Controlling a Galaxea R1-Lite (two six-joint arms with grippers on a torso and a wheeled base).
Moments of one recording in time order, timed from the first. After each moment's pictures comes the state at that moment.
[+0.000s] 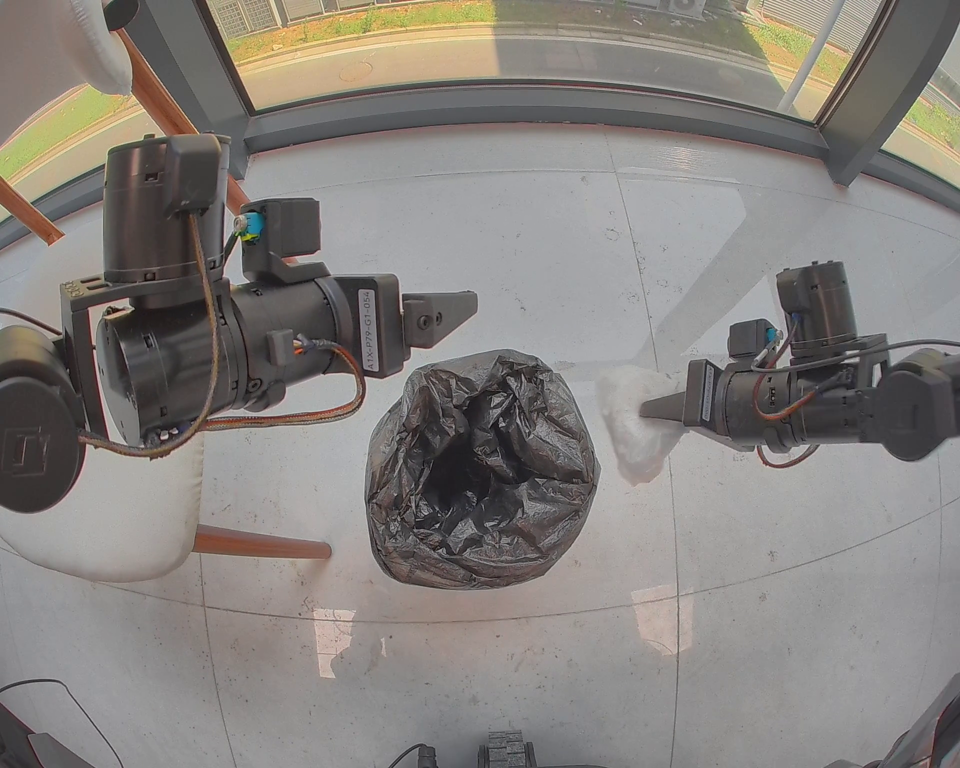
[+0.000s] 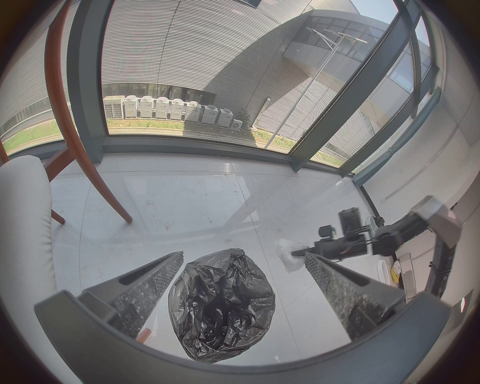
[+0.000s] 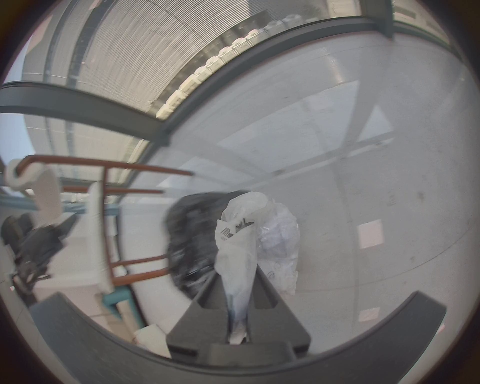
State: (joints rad) left arm -0.64 1.59 -1.17 -0.23 0.09 -0.15; right arm 0.42 1.78 -1.12 -0.11 0.24 0.49
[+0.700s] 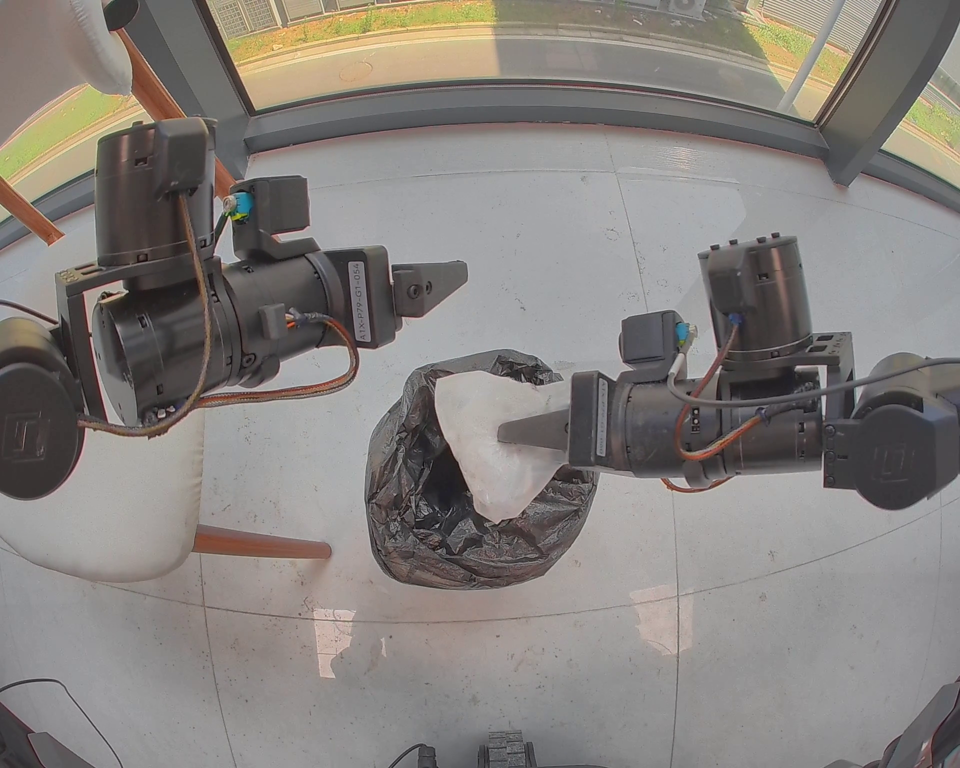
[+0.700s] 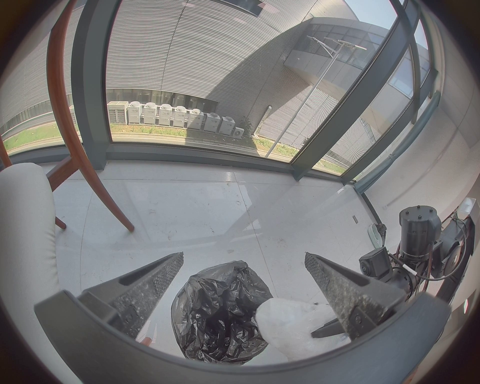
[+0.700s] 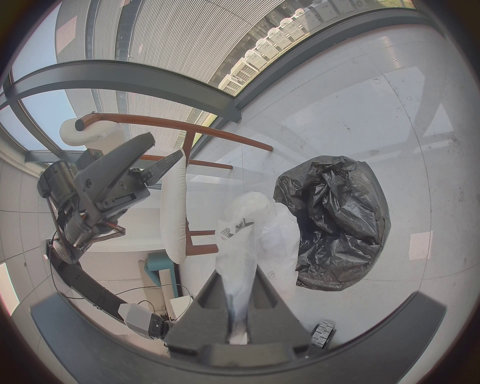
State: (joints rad) left arm -0.61 1.59 -1.19 -0.28 0.08 -0.14; right arm 0.73 1.79 -1.19 -0.16 0.28 0.56
